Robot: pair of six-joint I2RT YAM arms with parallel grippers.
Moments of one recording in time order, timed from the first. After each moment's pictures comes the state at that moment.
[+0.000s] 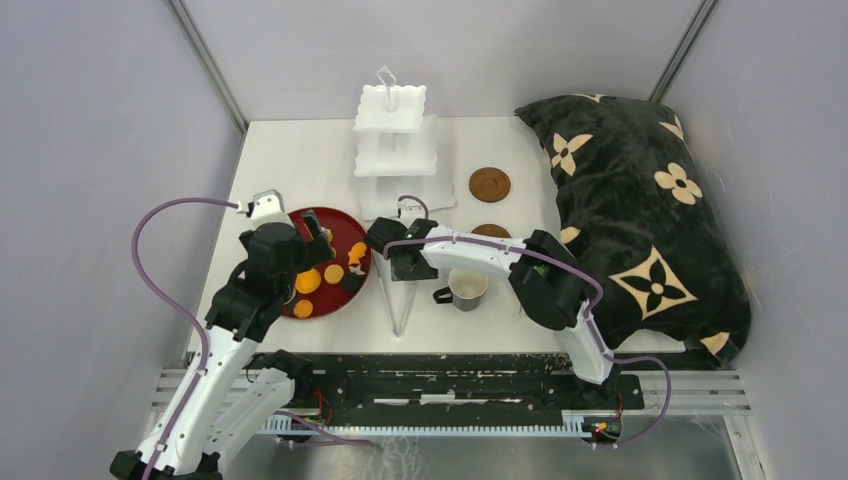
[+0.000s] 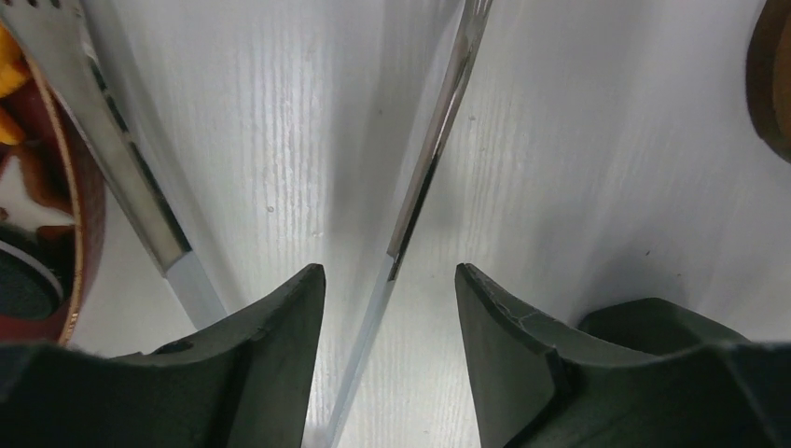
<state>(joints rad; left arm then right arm) -0.36 0.69 0.82 -0.68 -0.45 -0.46 1.04 2.13 1.70 -0.84 0.44 0.94</state>
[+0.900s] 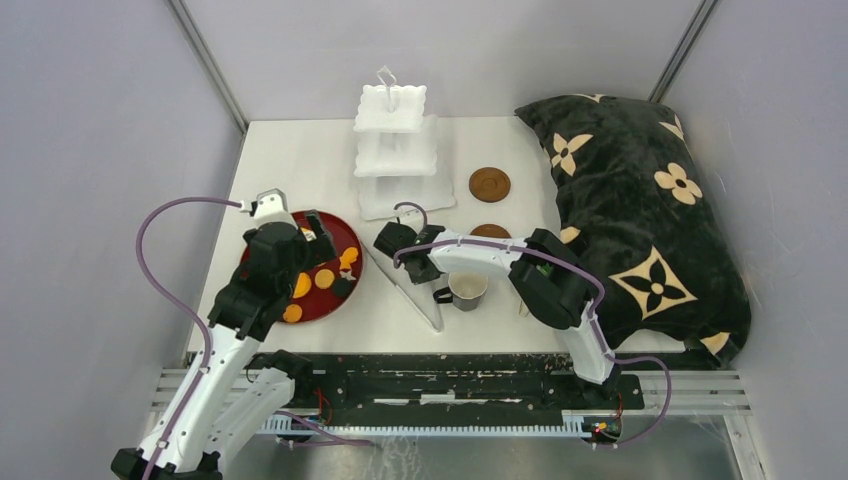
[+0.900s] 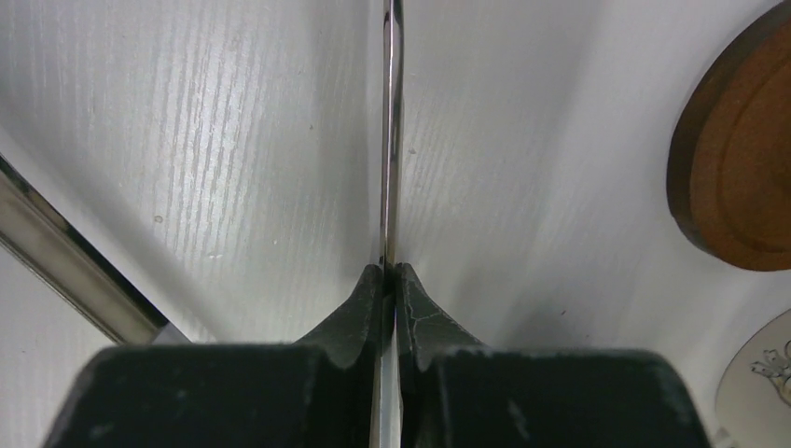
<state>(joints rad) -0.36 0.68 0.80 -0.63 -0.42 -0.46 1.02 2.11 1.55 -0.71 0.46 0.70</state>
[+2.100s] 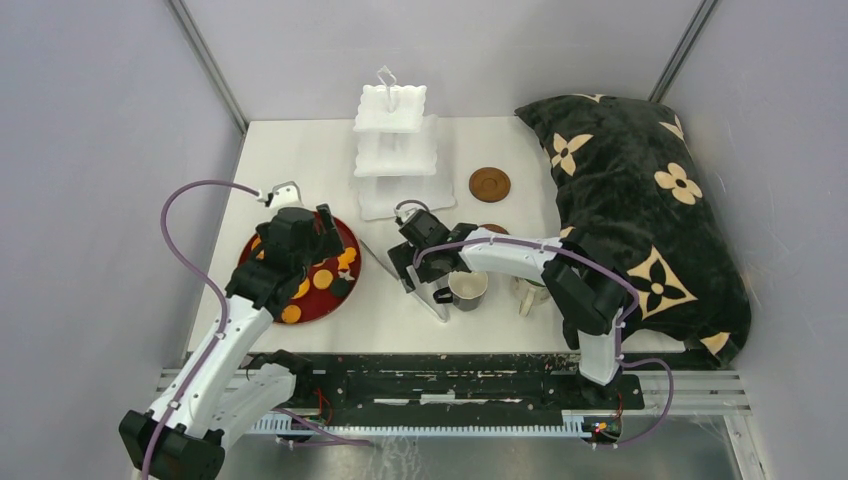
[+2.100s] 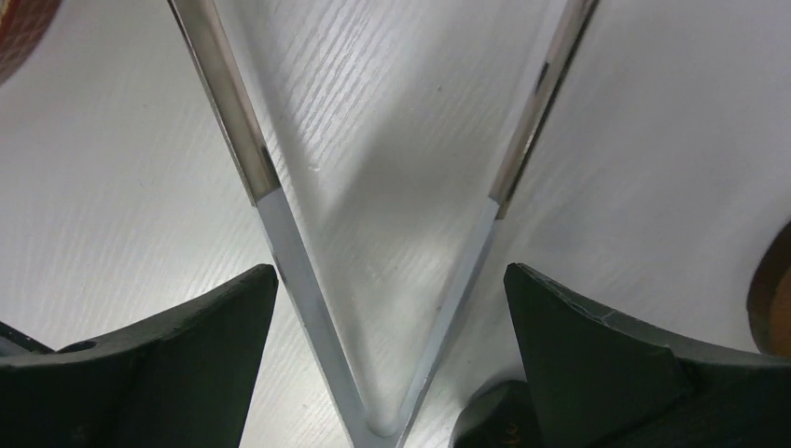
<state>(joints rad) -0.36 0.85 0.82 -0.63 -0.43 -0.48 0.93 1.91 1.31 -0.42 0.09 0.39</state>
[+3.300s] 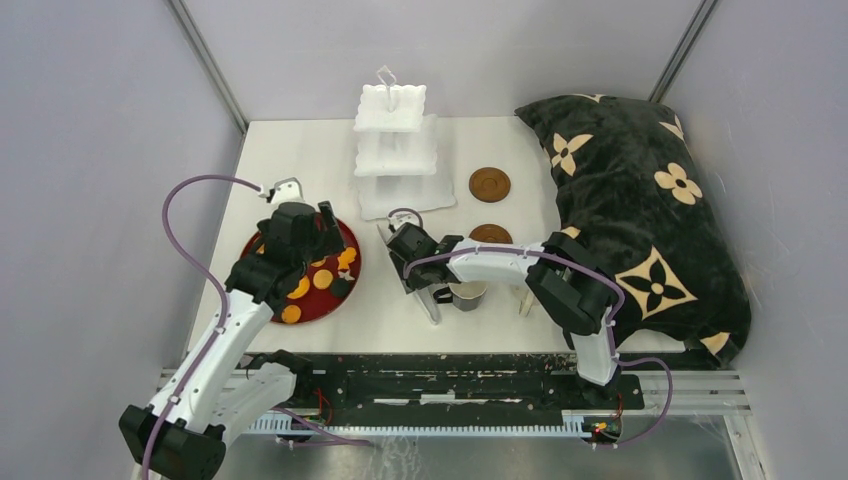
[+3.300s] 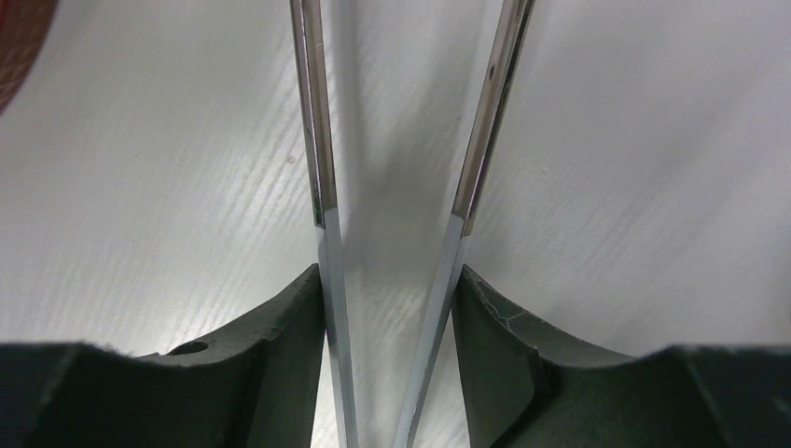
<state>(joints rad) -0.36 0.89 0.87 -0.65 -0.41 -0.48 1.00 1.98 1.31 -0.36 0.22 0.45</state>
